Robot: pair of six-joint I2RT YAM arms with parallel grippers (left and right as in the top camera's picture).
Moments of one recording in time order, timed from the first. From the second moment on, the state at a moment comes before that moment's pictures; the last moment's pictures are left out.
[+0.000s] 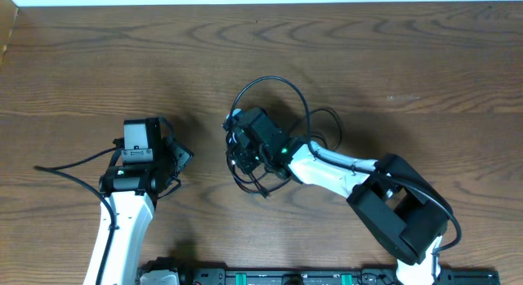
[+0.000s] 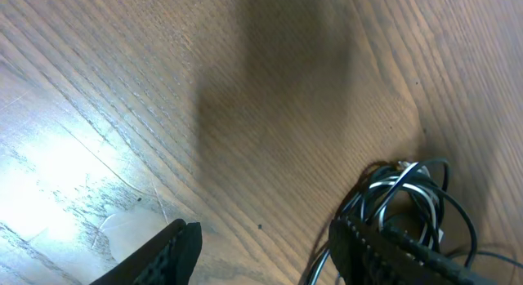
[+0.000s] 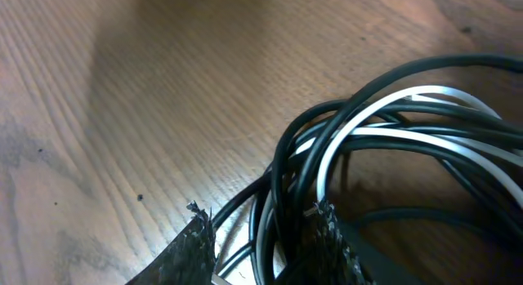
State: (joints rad) left arm 0.04 1.14 0.73 -0.69 0.04 -0.83; right arm 0.83 1.99 1.16 -0.03 -0.20 0.22
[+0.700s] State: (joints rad) left arm 0.04 1.14 0.73 -0.69 0.04 -0.83; right arm 0.78 1.99 1.16 -0.08 -0.15 0.22
